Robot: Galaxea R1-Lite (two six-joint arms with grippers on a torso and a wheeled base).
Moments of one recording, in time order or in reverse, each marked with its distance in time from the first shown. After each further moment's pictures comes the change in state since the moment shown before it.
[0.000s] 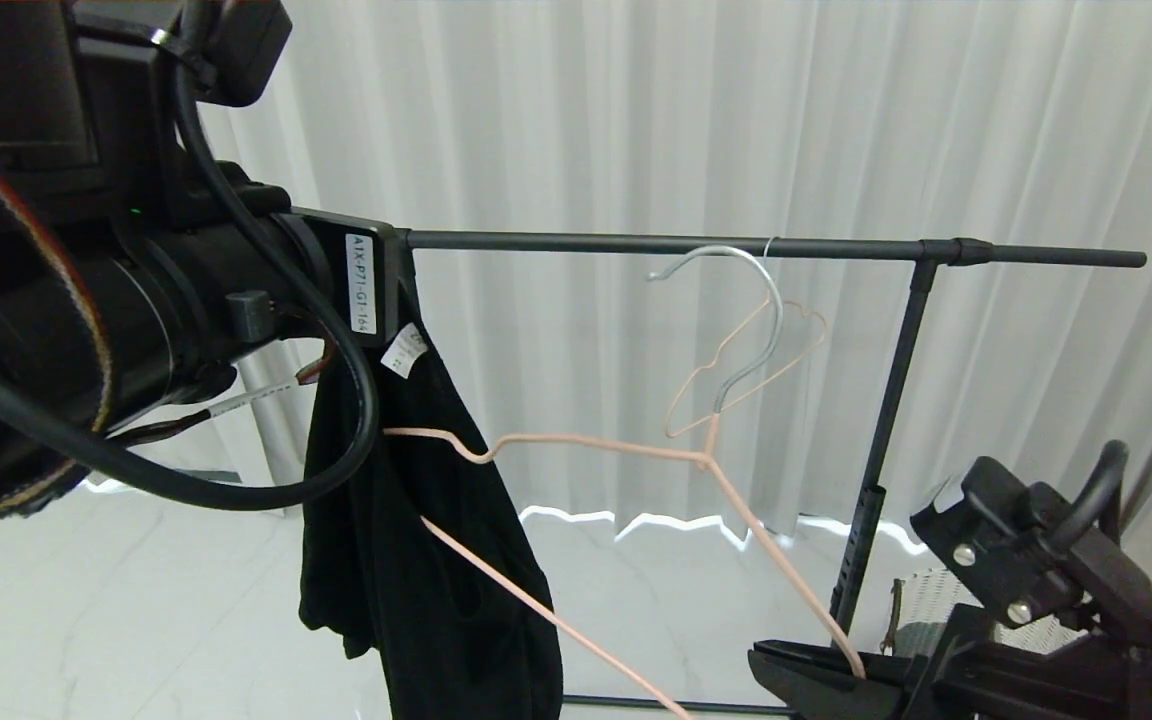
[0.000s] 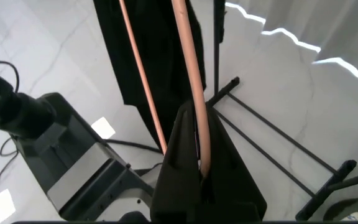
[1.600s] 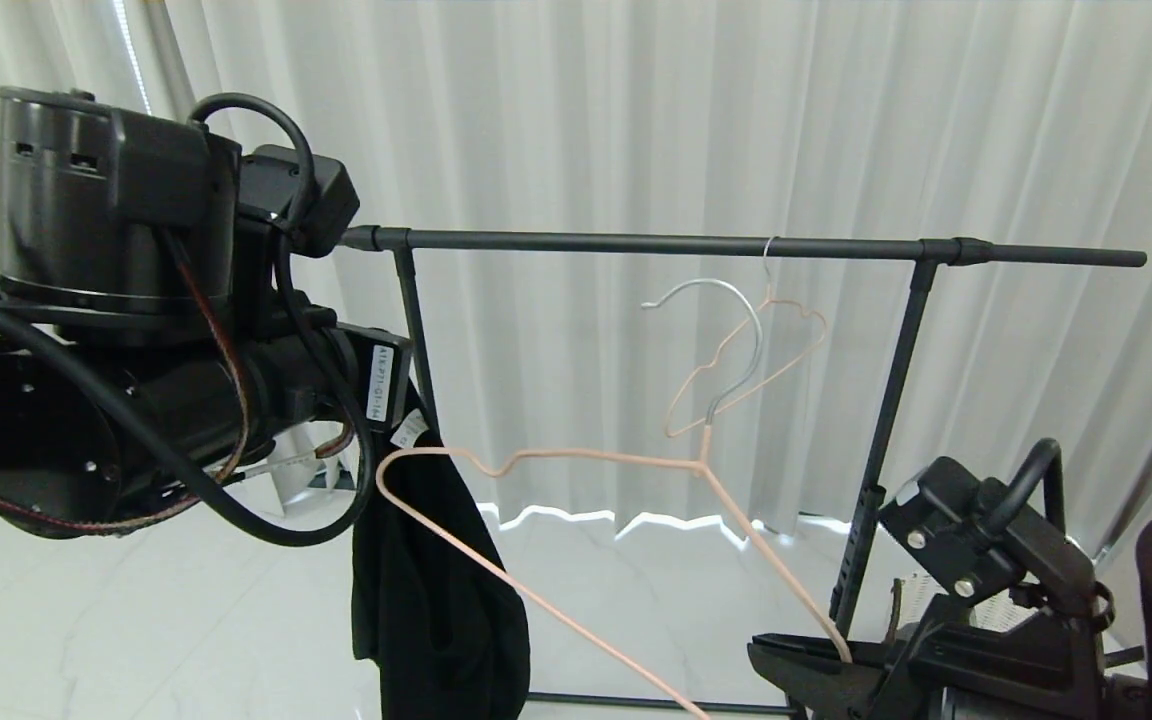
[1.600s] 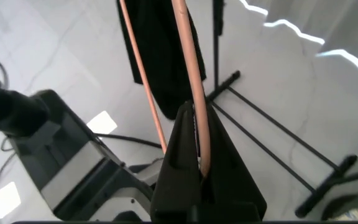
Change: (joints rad) left arm 0.175 0.045 0.107 0.069 -0.216 -0.048; right arm -0.077 0.027 0.027 -0.003 0.072 -0.016
